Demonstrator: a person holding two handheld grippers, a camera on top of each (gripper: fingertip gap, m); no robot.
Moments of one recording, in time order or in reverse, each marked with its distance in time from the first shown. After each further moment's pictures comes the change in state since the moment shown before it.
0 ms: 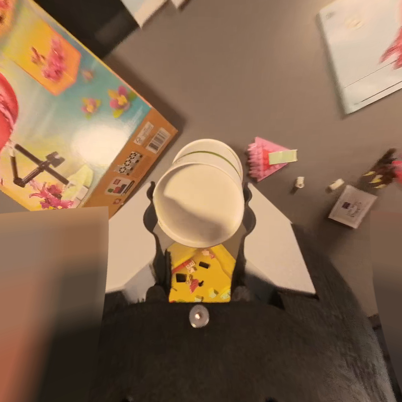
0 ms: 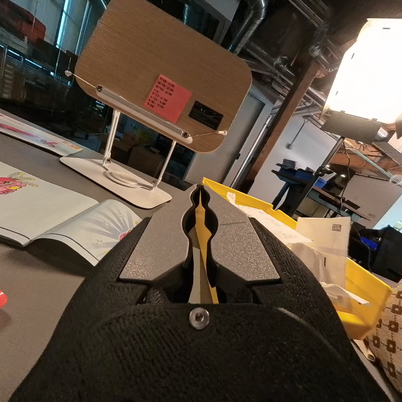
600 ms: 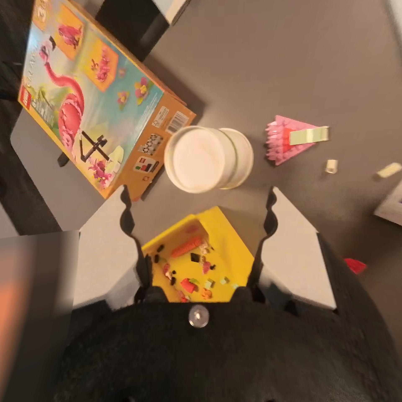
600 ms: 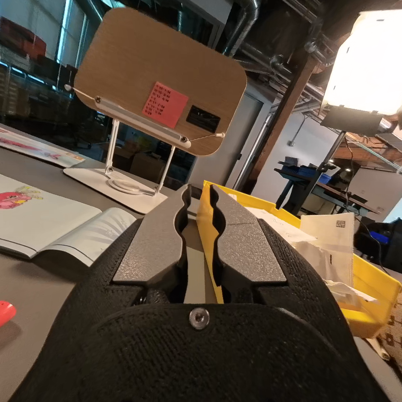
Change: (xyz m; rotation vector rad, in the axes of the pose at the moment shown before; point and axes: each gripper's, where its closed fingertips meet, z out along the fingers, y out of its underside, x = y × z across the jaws) left arm 0.017 0.020 -0.023 0.019 -0.341 0.112; right arm 0.003 -0.006 0.000 0.022 0.008 0.066
